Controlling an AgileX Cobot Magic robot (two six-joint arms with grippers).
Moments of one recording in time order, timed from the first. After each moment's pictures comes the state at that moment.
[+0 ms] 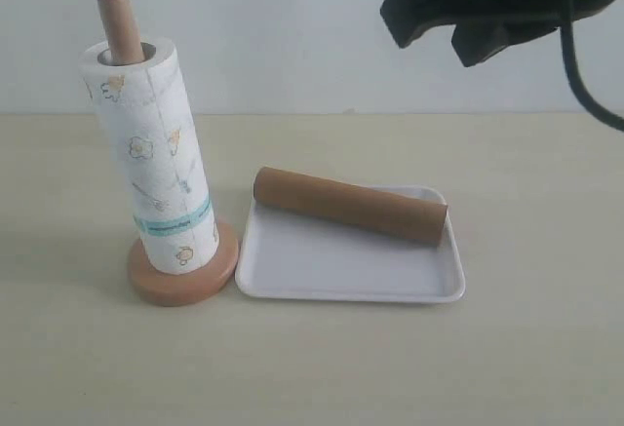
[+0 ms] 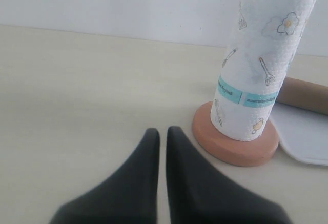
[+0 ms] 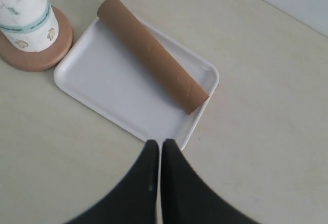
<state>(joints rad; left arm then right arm) 0.00 0.00 0.00 -0.19 0.32 0.05 0.82 1.33 -1.46 -0.33 1.19 0.28</state>
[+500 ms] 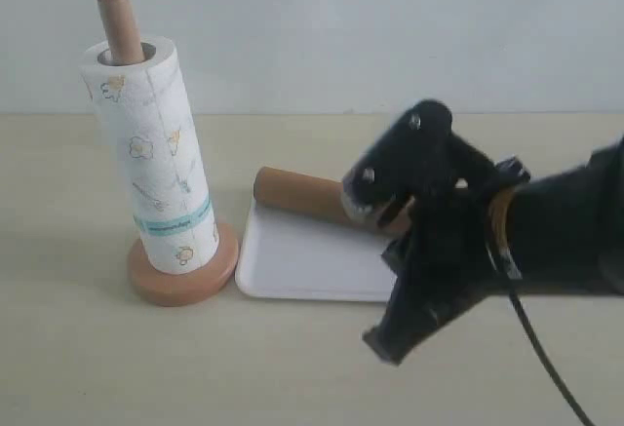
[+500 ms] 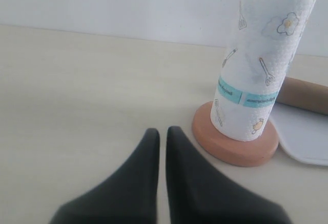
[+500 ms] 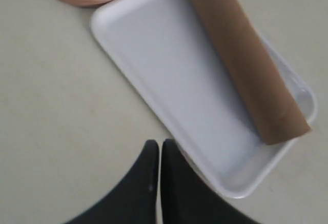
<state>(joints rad) 0.00 0.00 0.00 -0.19 0.32 0.05 0.82 1.33 -0.70 -0.50 0.32 0.27</state>
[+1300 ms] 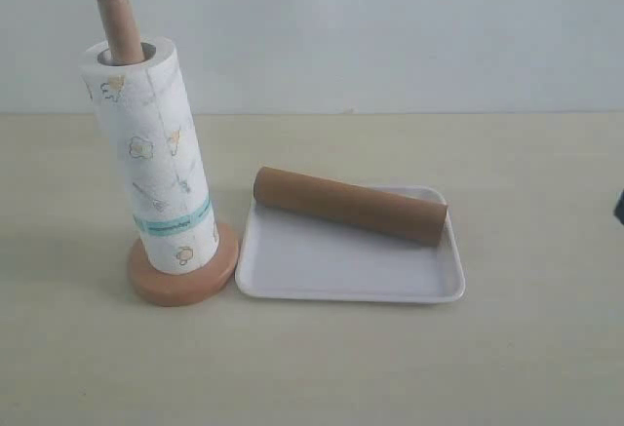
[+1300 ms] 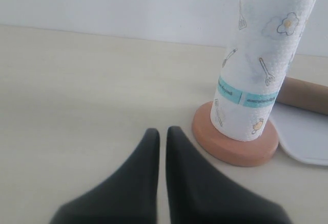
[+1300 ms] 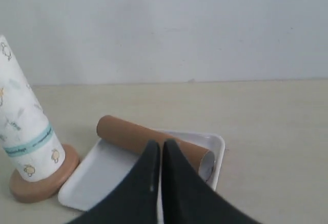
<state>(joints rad) 0.00 0.00 0.00 -0.19 0.32 0.05 0.34 0.54 -0.18 -0.40 -0.17 0.63</state>
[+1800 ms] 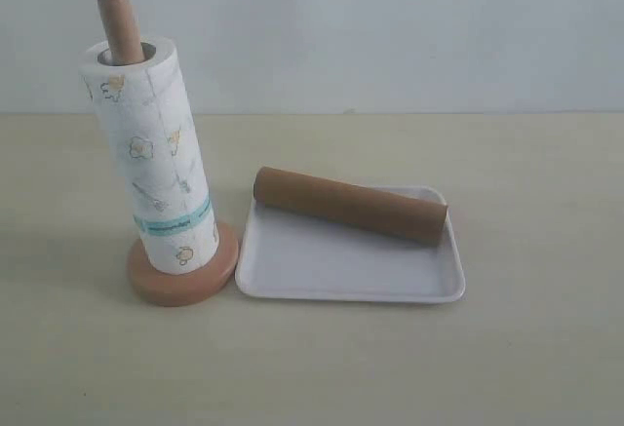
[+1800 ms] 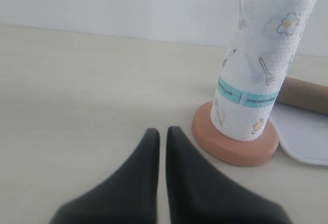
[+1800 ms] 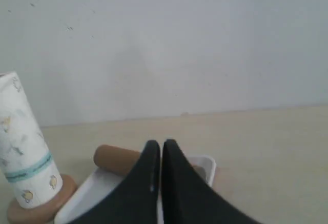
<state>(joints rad) 0.00 0.00 0.00 -0.19 0.32 0.05 0.29 0.19 0.00 -0.37 -0.13 0.64</state>
